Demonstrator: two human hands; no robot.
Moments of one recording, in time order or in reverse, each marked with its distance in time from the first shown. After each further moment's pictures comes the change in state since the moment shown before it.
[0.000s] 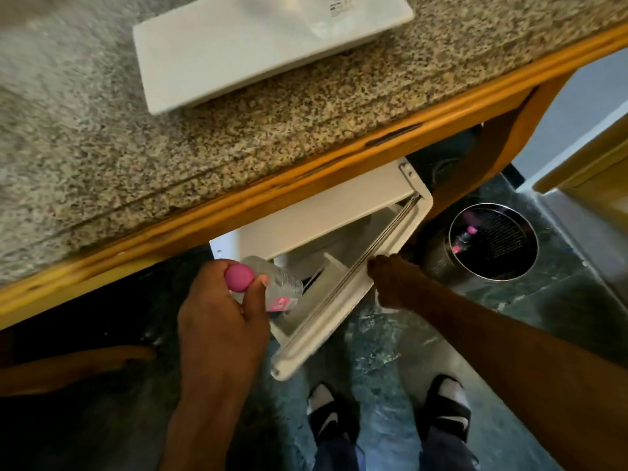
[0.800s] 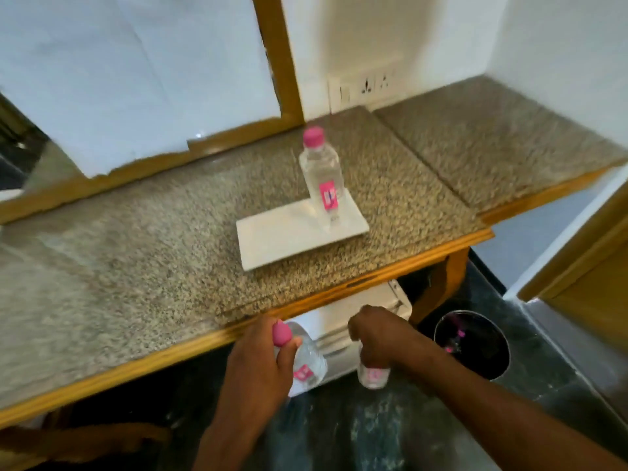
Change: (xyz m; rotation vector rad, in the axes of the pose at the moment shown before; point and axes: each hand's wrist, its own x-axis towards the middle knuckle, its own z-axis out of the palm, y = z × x) left_hand -0.001 0.092 -0.087 0.006 -0.116 0.202; right_hand -0.123 -0.039 -0.200 0.168 0.123 -0.079
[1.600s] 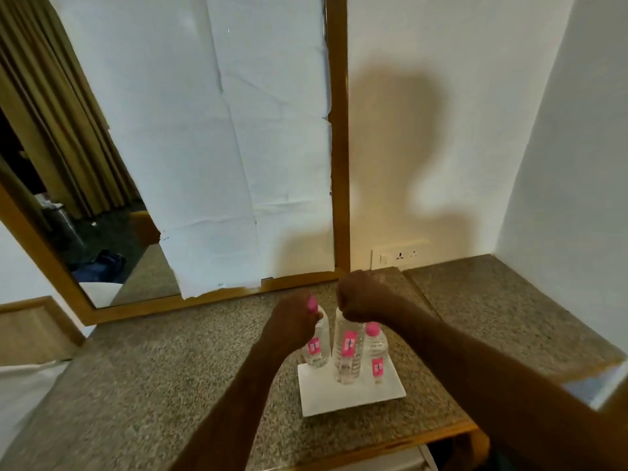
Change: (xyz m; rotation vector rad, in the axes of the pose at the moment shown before) left_hand 0.187 0.113 -0.214 0.086 0.082 0.239; right_hand -0.005 -0.155 -0.366 -0.130 0.397 -0.167
